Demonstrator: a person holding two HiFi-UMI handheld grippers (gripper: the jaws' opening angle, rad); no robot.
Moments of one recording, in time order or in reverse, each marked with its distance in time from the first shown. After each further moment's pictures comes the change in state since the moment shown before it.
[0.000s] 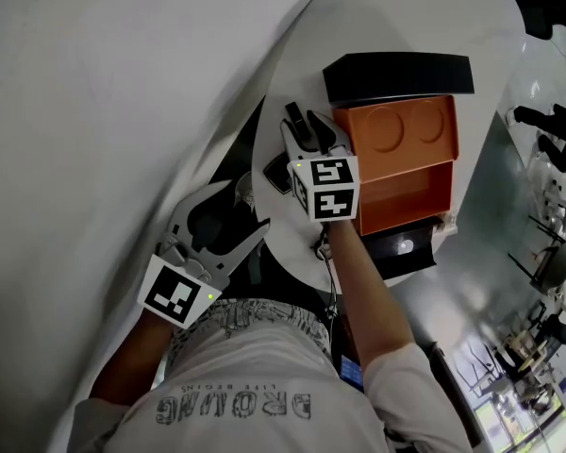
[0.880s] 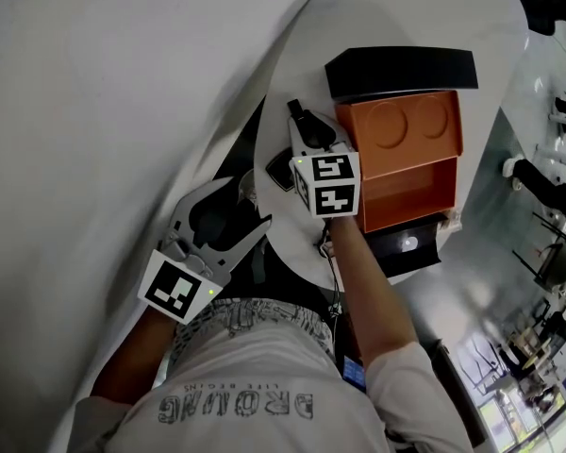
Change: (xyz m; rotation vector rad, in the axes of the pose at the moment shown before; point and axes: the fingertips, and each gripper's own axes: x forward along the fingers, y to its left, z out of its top) left arm -0.001 0.001 -0.005 -0.024 -0.001 -0.004; right arm 0.002 0.000 -0.007 -0.007 0.017 -0.013
